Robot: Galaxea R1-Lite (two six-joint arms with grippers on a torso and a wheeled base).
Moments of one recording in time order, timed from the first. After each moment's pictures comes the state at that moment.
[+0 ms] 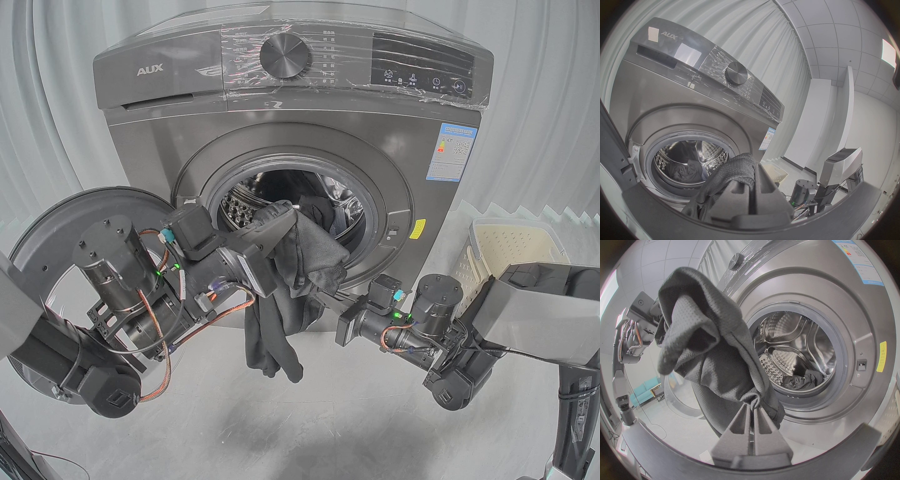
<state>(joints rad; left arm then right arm) -0.61 1.81 -0.67 -1.40 -0.17 -0.23 0.61 2.28 -0.81 -1.52 0.22 0.08</state>
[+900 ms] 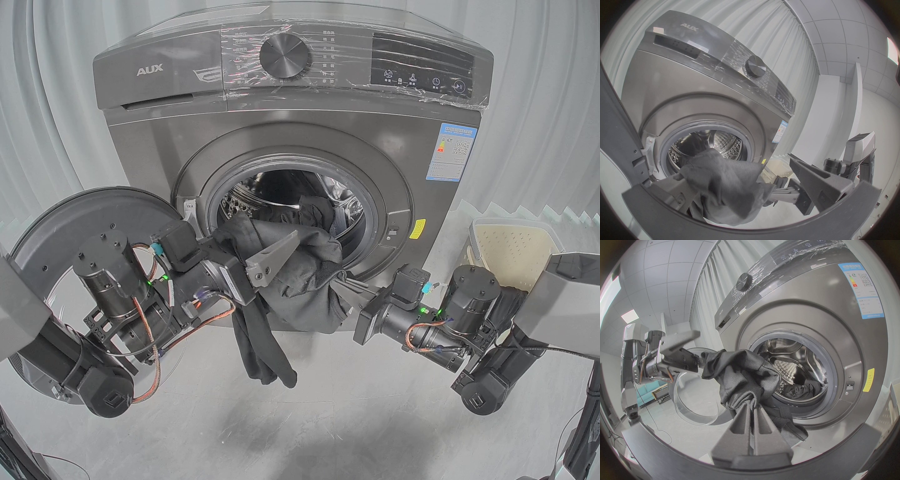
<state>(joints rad) -0.54 1.84 -0.60 -1.44 -0.17 -0.25 0.63 2.11 -0.67 -1.53 0.20 0.08</state>
